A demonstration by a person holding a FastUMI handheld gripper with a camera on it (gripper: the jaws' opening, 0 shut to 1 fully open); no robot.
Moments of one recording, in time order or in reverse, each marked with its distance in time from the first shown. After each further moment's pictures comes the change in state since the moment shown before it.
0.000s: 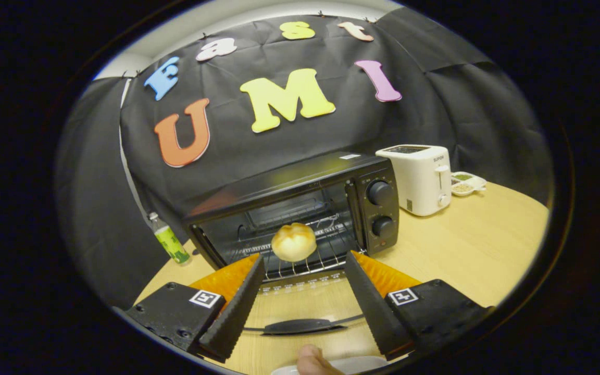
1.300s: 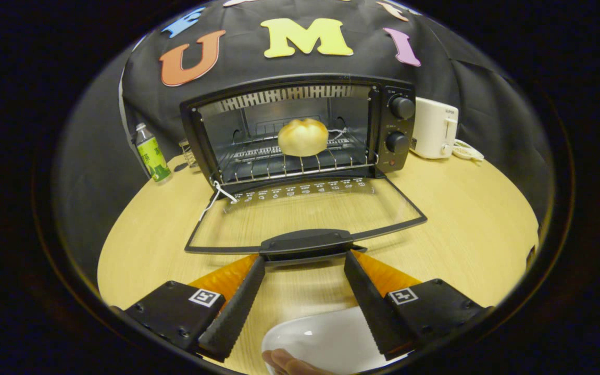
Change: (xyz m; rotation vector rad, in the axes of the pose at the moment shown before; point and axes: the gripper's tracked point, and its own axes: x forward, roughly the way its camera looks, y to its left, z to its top) arm -0.010 -0.001 -0.116 -0.137 0.351 -0.131
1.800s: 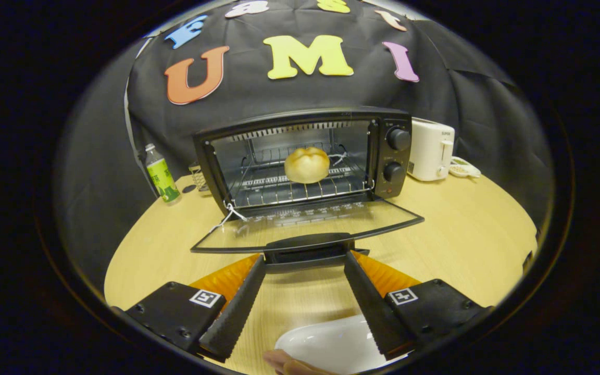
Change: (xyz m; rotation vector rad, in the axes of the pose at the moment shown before) arm -0.020 0.006 0.037 0.006 -0.129 0.024
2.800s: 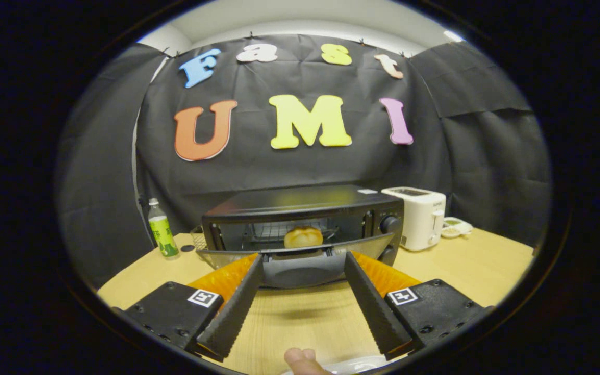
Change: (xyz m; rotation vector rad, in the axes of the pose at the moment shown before) arm -0.022 0.001 0.111 -0.112 -0.477 -0.043
